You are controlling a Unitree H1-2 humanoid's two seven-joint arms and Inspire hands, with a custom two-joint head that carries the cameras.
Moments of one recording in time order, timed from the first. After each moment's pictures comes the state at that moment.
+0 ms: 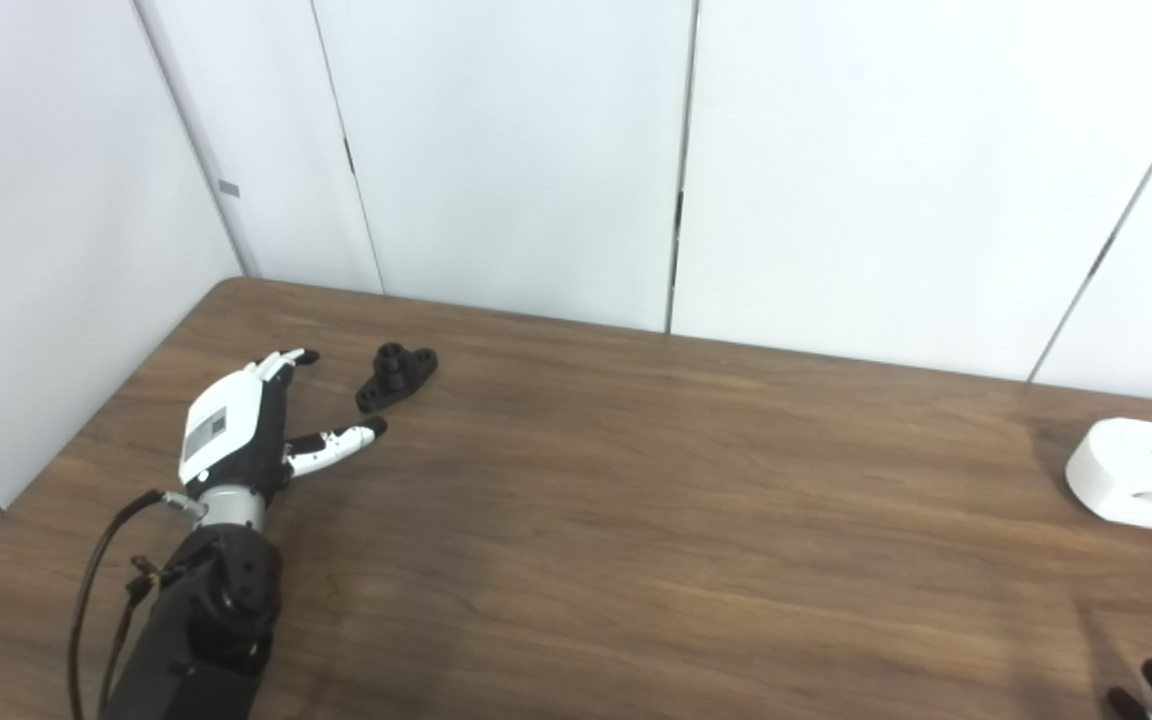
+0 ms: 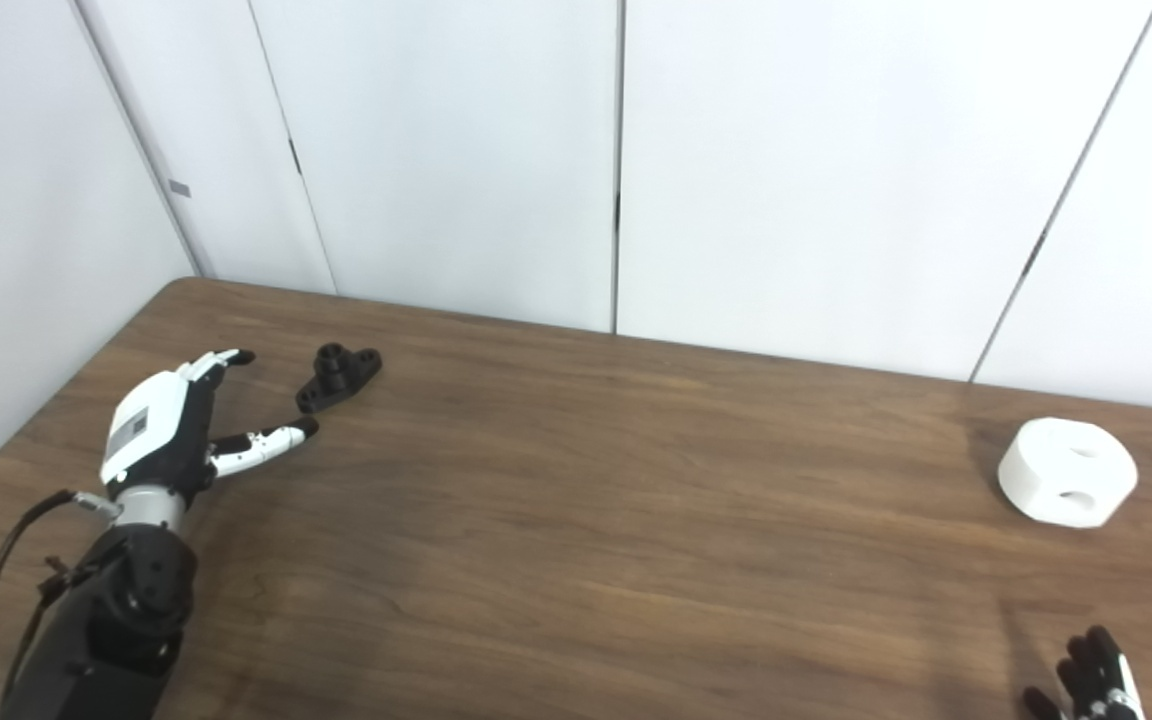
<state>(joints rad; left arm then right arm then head) -0.14 0.42 0.13 0.01 0.68 0.38 0.08 0.33 -0.21 -0.15 -0.26 0.20 -0.06 0.14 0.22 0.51</state>
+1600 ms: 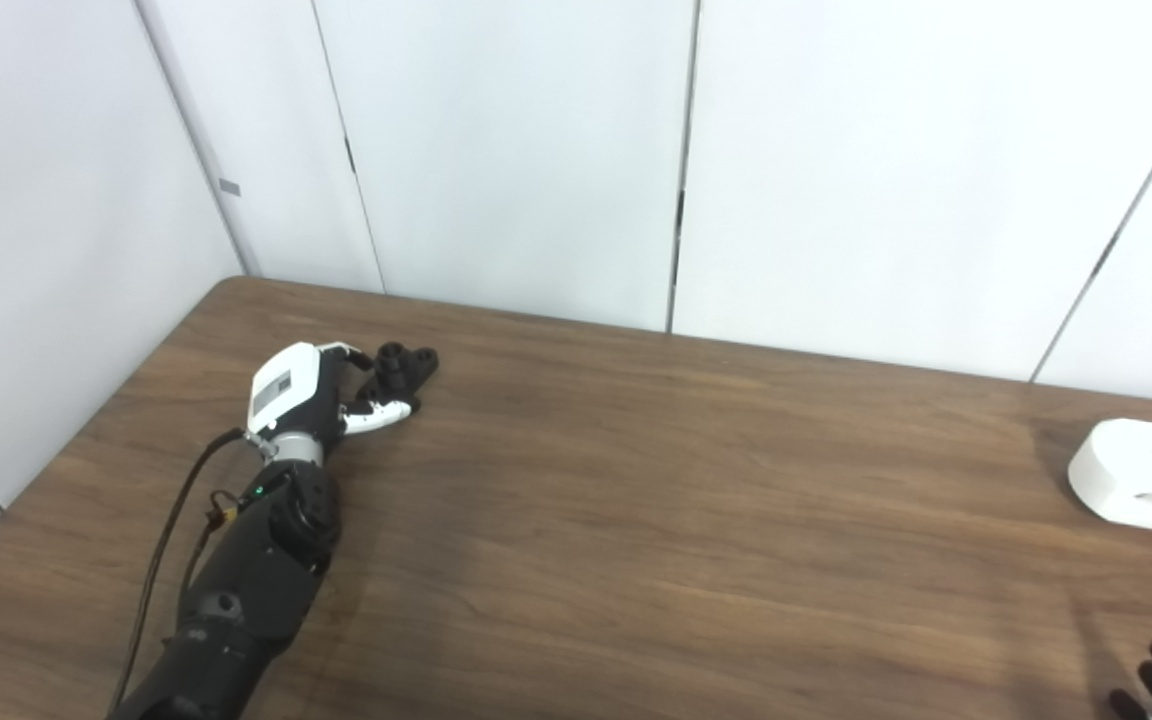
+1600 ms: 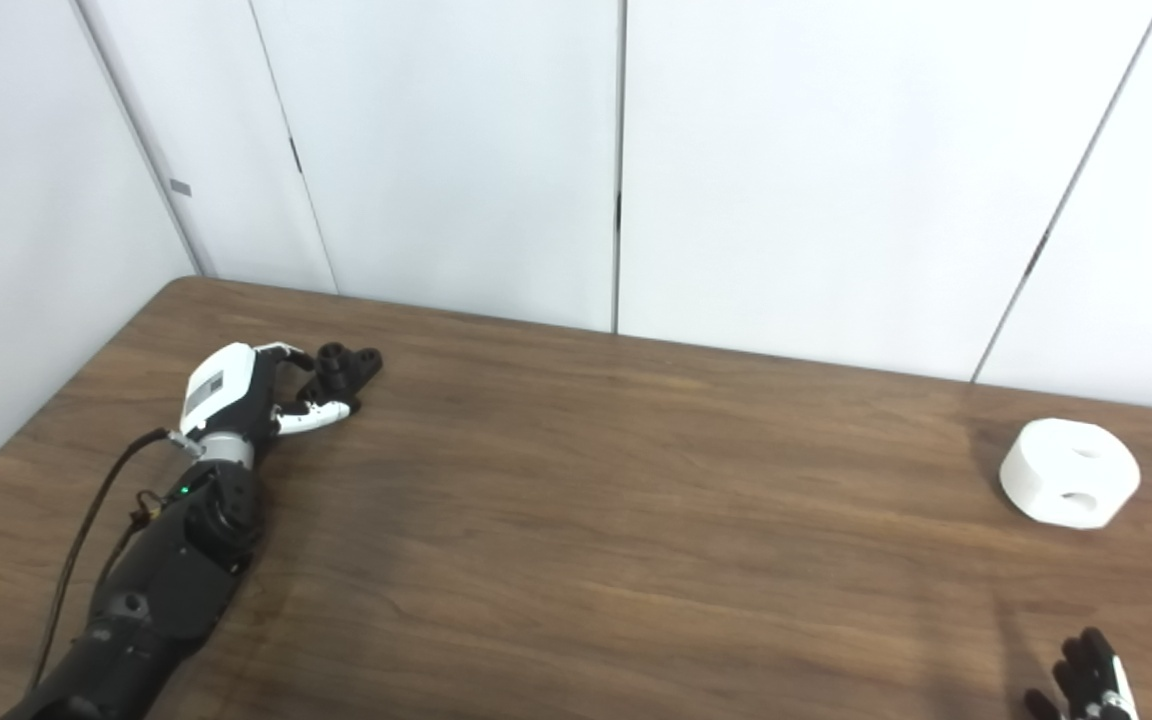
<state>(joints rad) -0.41 0.45 -0.03 0.49 0.56 0.27 0.24 0.35 -0.21 -0.14 -0.28 0.19 -0.06 0.12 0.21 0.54</state>
